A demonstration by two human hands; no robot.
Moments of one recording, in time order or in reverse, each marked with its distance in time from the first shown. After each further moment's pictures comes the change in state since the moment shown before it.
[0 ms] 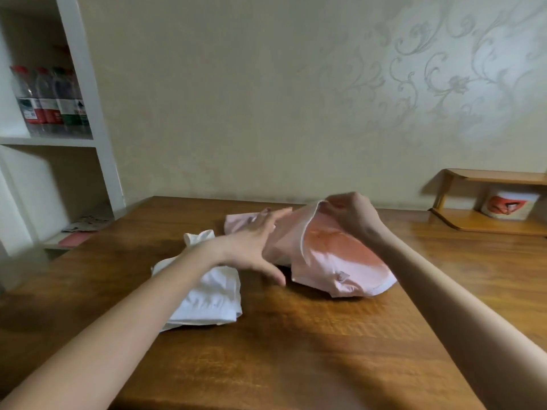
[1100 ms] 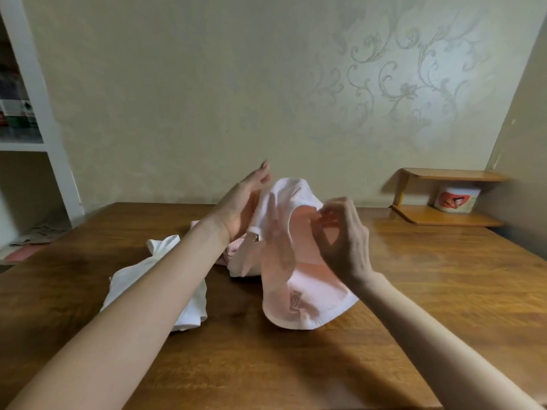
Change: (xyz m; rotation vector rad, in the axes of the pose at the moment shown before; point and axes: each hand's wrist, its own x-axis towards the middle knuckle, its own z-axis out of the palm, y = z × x) left_hand 0.045 0.069 -0.021 -1.516 0.186 -0.018; right_hand -0.064 0.033 -0.003 0.042 0.575 -0.523
